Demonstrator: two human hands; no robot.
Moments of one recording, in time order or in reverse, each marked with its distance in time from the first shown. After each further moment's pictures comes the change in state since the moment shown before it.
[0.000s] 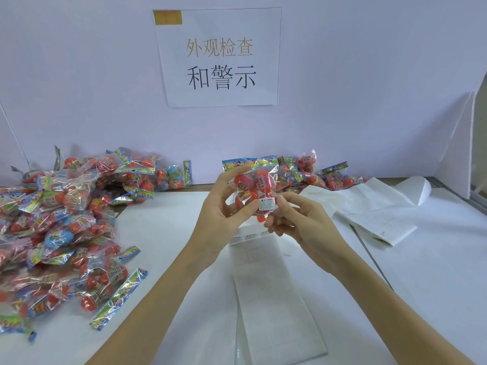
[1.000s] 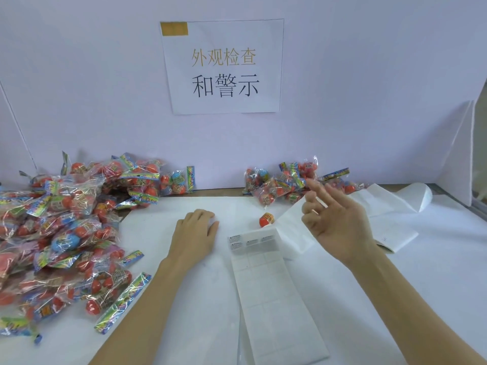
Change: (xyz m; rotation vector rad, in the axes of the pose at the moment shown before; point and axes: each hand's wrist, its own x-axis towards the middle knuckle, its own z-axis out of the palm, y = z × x) left_hand 0.004 -0.075 -0.084 1.376 0.015 -0.247; right_hand 0.011 -0.009 -0.045 0.737 0.105 0.147
